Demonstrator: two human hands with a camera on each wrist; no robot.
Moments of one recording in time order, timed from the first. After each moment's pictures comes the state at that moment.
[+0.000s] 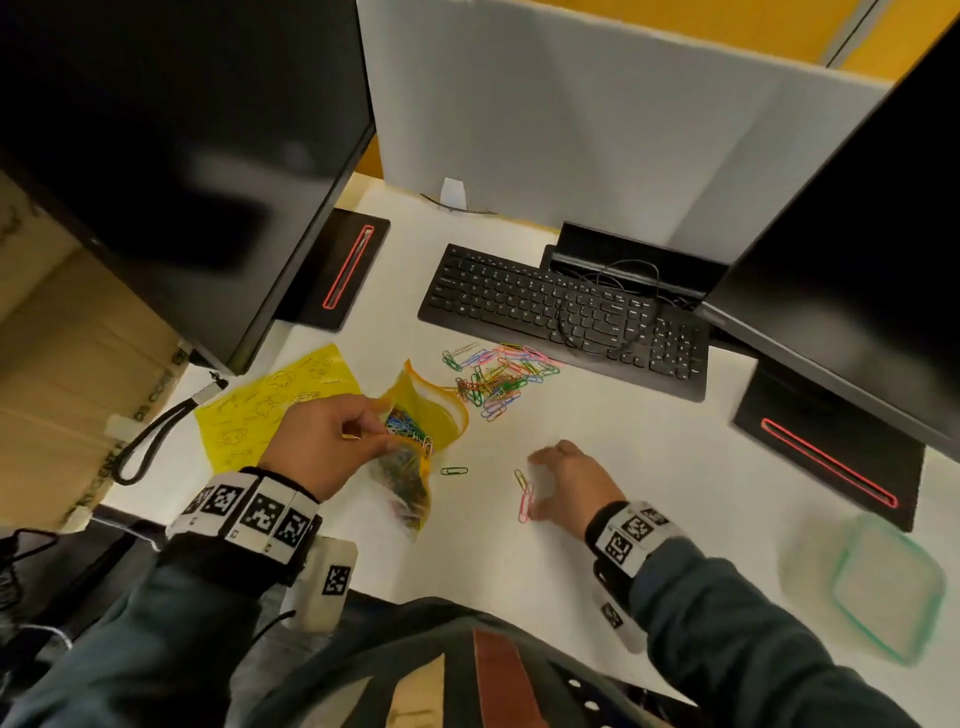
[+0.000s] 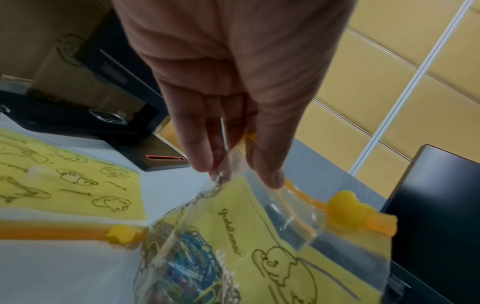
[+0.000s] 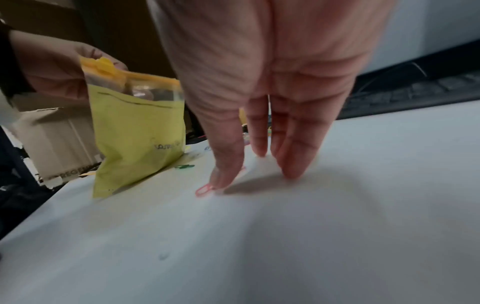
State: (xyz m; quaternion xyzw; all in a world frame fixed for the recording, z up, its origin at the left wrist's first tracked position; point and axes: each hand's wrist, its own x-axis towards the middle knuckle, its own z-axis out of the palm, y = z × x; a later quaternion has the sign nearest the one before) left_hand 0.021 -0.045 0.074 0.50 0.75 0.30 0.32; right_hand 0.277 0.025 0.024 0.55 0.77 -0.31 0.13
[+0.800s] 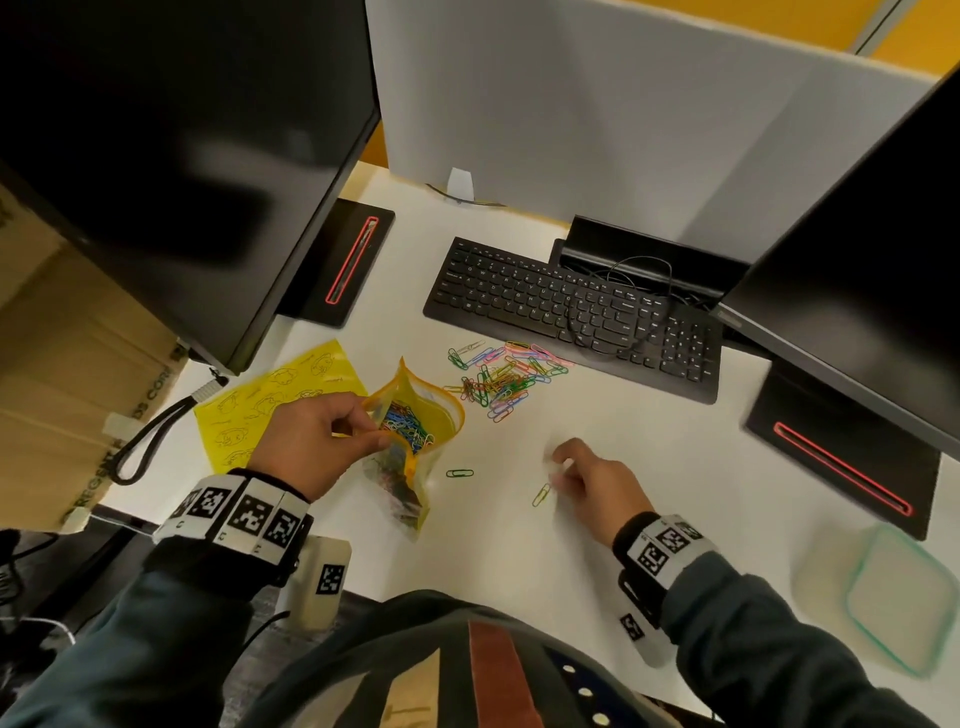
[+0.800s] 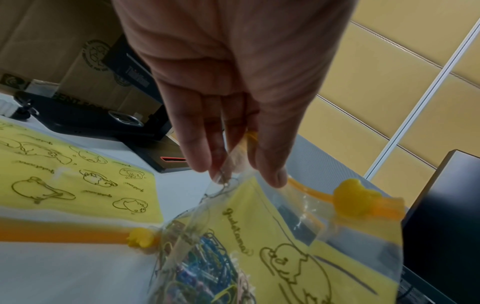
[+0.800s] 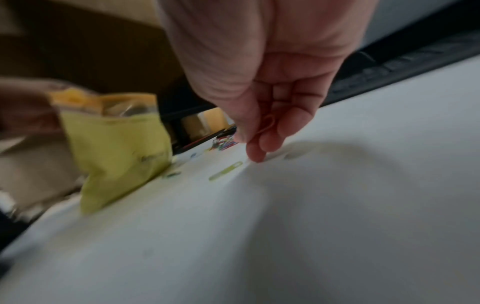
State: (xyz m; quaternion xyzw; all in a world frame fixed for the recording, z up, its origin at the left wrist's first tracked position) left_hand 0.011 -0.042 0.073 0.45 0.79 0.29 0.31; right_hand 0.299 0.031 0.010 0.56 0.77 -0.32 0.03
